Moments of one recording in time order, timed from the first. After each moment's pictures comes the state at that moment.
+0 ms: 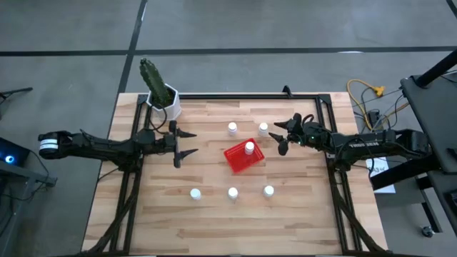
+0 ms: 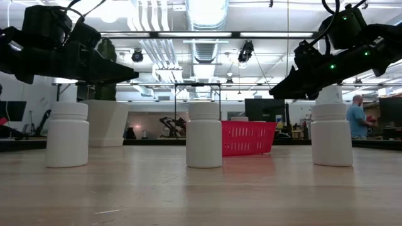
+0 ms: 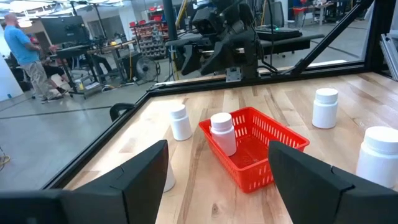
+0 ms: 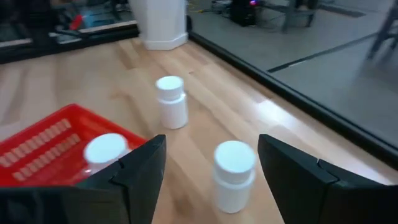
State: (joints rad) left arm 0.20 0.87 0.06 0.80 0.04 0.17; right arm -0.29 1.02 0.20 0.50 0.18 0.13
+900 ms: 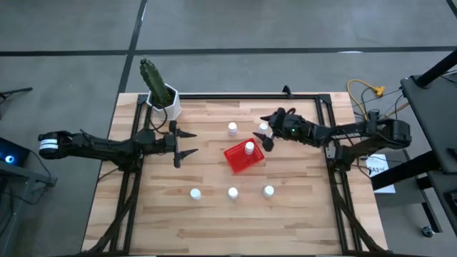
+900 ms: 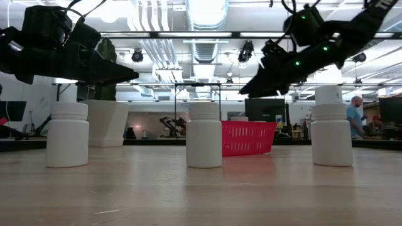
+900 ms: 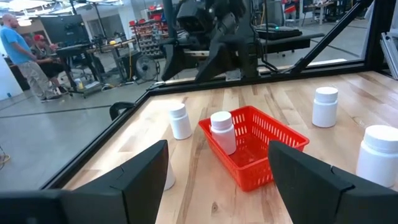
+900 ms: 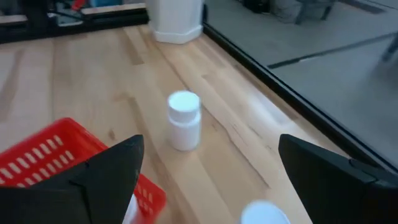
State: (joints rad) left arm 0.20 0.87 0.06 0.79 0.04 0.16; right arm -0.30 1.33 0.49 0.45 0.14 0.05
